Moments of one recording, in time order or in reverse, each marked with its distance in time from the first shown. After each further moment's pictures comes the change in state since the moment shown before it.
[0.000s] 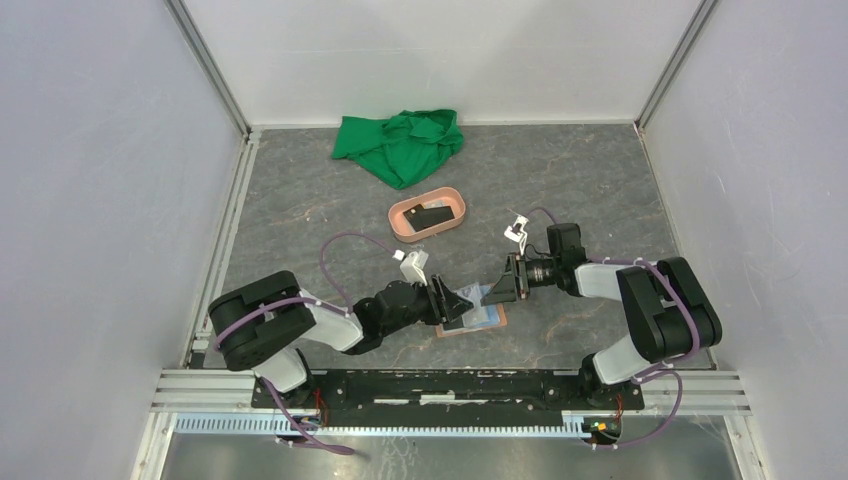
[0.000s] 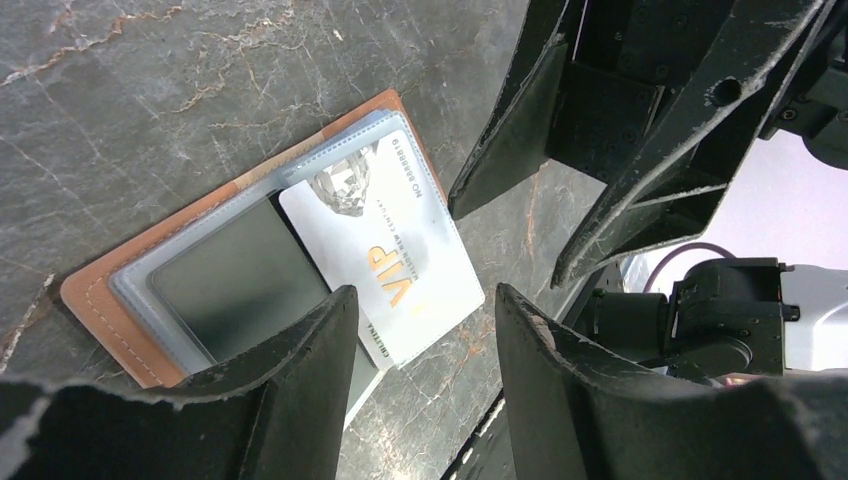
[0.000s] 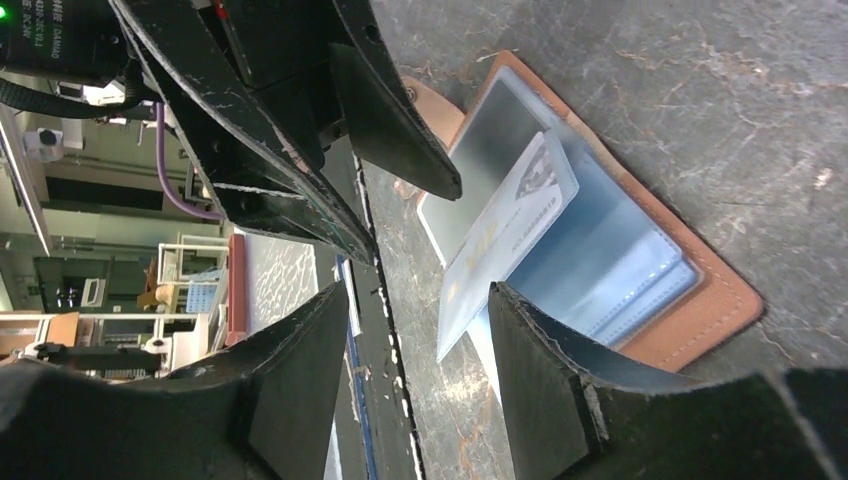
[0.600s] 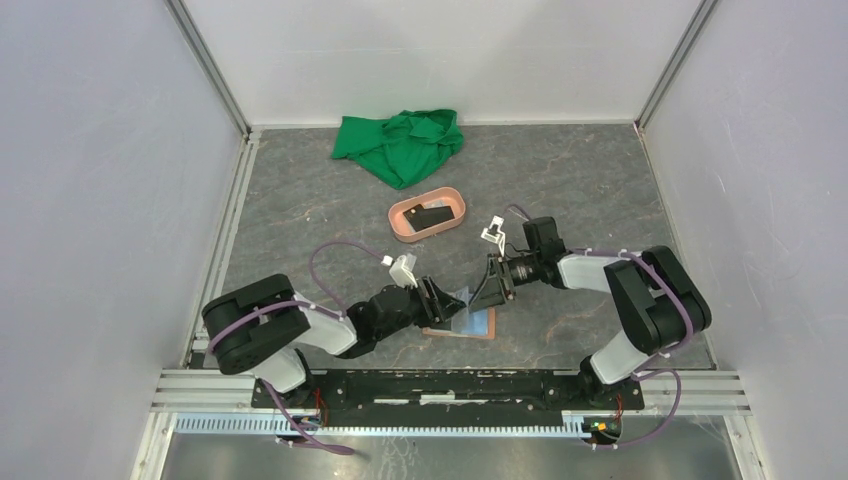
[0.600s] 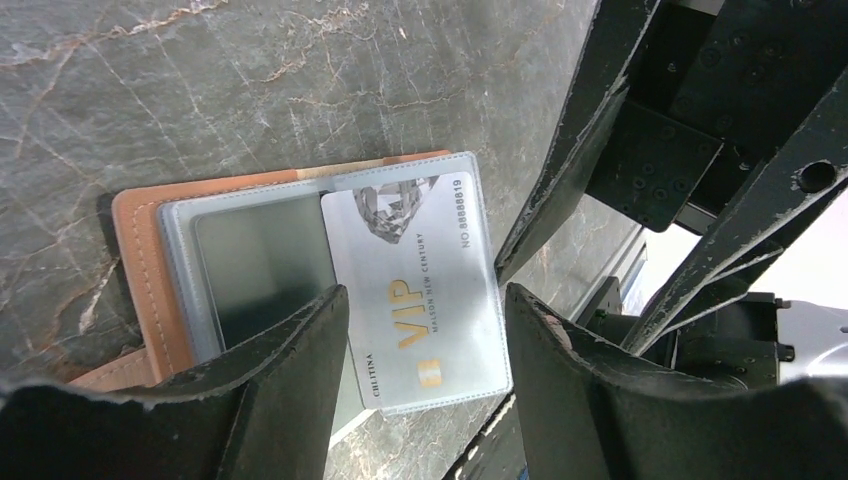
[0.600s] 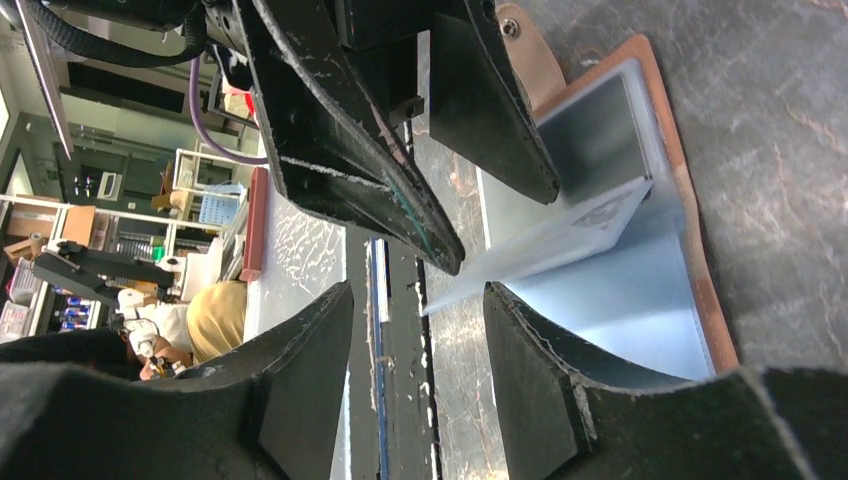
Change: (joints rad) left arm 0.002 -0.021 -0.053 -0.003 -0.057 -0.090; right arm 0.135 0.053 0.093 -0.070 -0.072 -0.069
